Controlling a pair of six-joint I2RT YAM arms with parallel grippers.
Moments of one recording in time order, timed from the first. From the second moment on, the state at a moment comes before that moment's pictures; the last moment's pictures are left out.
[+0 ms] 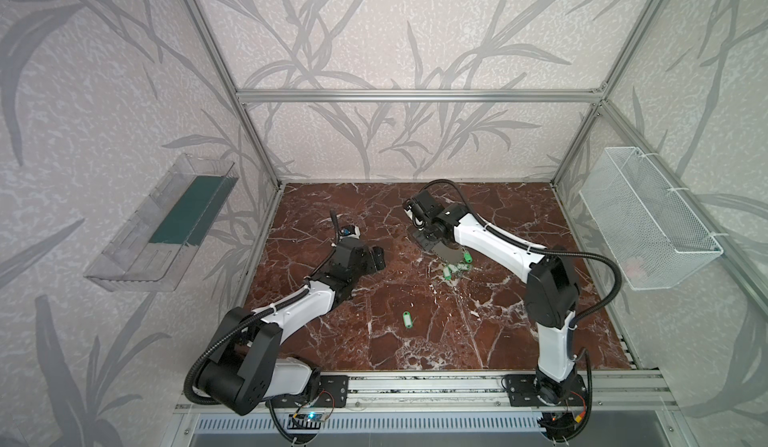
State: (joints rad) left arm -0.41 1.34 0.60 0.11 -0.09 -0.58; right arm 0.71 1.95 1.72 -0.81 0.26 -0.05
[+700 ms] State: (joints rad) left arm -0.45 1.28 0.62 0.12 0.07 -0.52; right arm 0.49 1.28 1.02 -0.21 -0.22 0.10
